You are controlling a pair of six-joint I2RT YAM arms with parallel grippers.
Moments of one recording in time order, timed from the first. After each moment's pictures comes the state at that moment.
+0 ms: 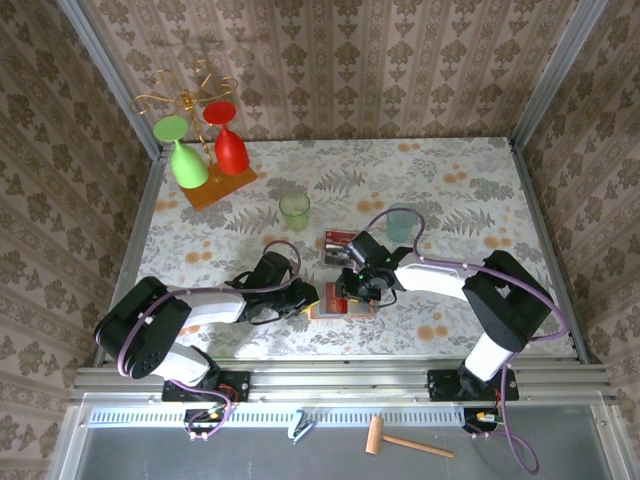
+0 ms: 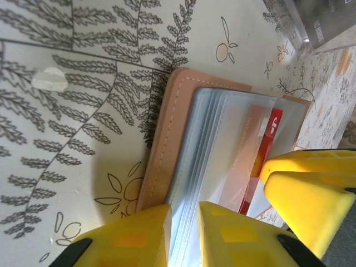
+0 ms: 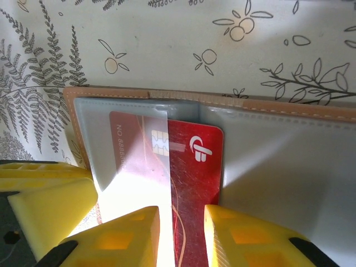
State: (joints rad) left arm -0.74 1.45 0.44 0.16 0.43 -1.14; right arm 0.72 1.65 0.87 -0.34 -0.27 0.86
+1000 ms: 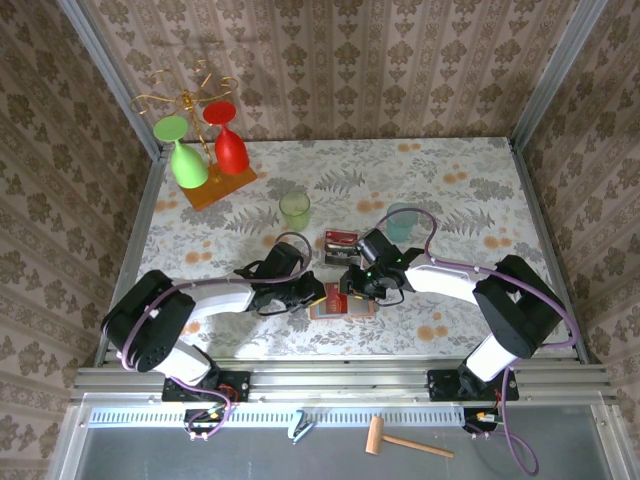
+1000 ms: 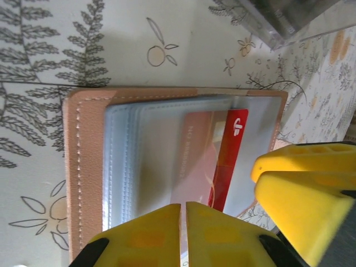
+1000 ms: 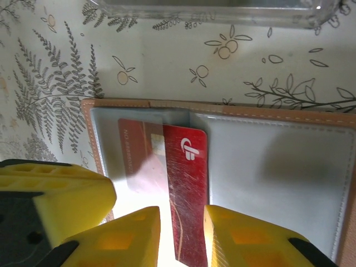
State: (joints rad) left arm -0.77 1.50 0.58 0.04 0.43 -1.09; right arm 0.67 1.59 0.81 -0.27 -0.33 0.85
